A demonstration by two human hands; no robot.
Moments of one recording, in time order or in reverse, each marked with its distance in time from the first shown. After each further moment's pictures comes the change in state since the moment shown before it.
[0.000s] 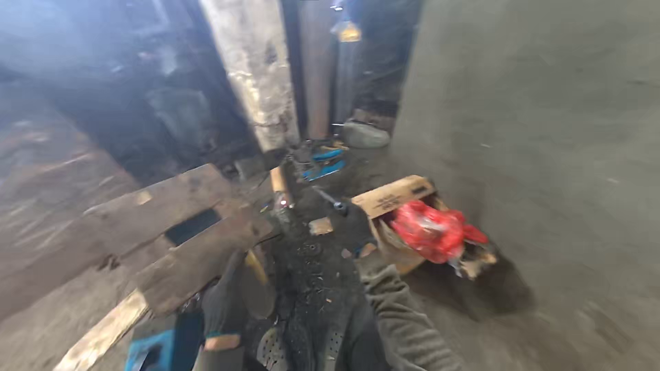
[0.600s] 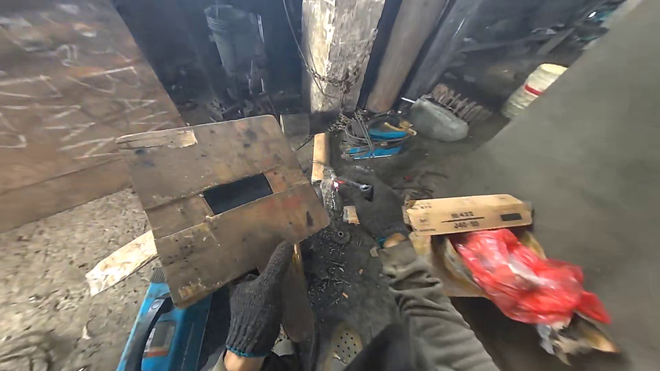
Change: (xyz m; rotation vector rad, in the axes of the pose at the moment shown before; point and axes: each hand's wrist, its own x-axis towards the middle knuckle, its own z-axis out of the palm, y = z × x) left_hand 0.027 -0.010 0.008 -0.135 0.098 0.041; right_hand 0.083 0.008 0.115 -0.218 -0.088 -0.251
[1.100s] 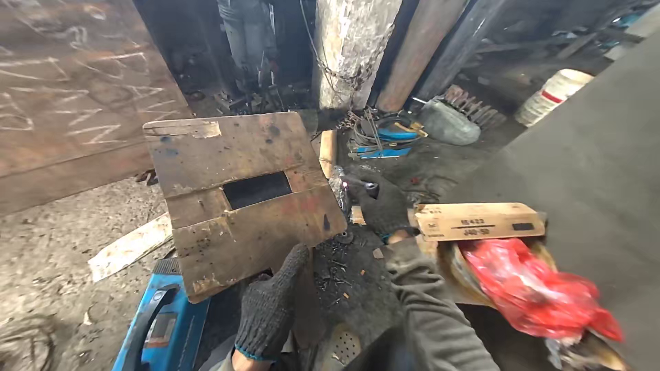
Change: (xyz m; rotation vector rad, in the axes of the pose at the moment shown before) left_hand -0.003 0.005 -0.002 0.181 -0.059 -0.094; right_hand 0.023 -0.006 0.012 -0.050 -0.041 0.020
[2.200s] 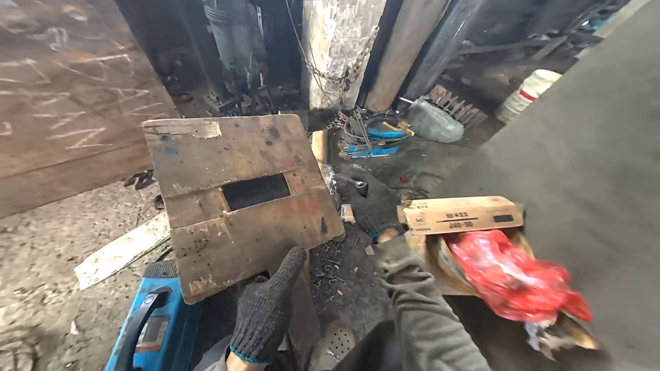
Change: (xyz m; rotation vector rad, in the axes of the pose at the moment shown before) left_hand -0.013 -0.002 0.001 -0.057 -0.032 0.053; right_hand -0.024 -0.002 -0.011 -0.006 -0.018 -0.032
